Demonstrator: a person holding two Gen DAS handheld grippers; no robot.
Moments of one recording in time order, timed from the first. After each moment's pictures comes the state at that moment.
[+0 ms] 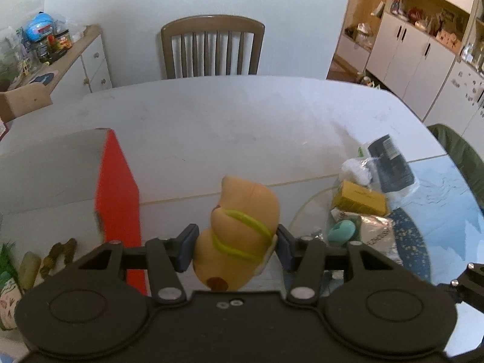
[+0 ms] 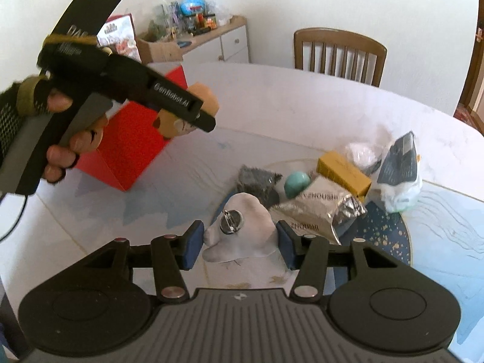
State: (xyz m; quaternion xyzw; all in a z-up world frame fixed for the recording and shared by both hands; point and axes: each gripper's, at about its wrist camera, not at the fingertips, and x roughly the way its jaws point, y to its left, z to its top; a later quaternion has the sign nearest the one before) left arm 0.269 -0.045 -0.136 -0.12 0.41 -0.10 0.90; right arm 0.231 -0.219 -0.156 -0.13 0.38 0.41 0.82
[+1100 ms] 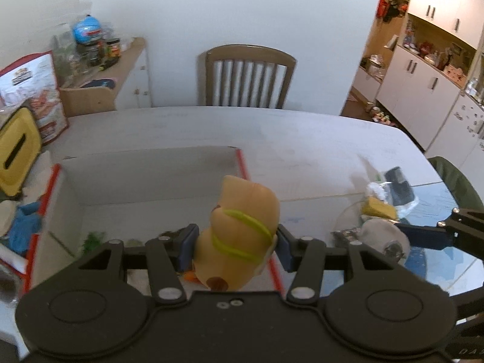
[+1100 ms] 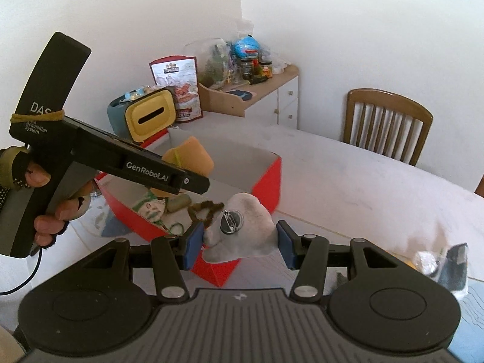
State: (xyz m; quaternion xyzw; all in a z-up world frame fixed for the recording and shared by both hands) left arm 0.196 0.092 -0.104 -0.15 0.36 -0.06 0.92; right arm 0.183 -0.091 -0.069 -0.13 0.31 0.47 0.82
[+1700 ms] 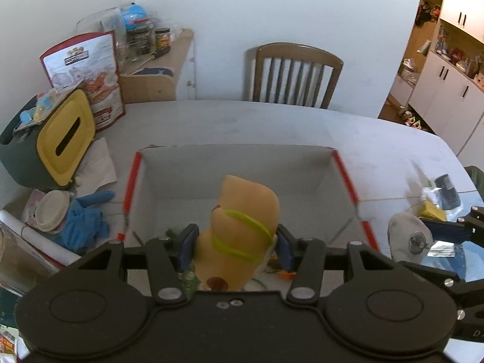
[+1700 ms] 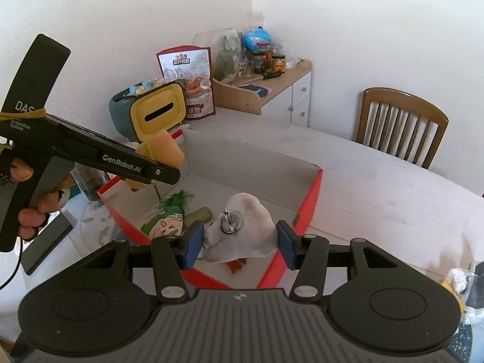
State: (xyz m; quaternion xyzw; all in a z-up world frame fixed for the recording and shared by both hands) left arm 0.199 0.188 -0.135 -0.15 0.38 -0.01 0.91; right arm 0.175 0.000 -0.087 -0.14 0.32 0.47 0.81
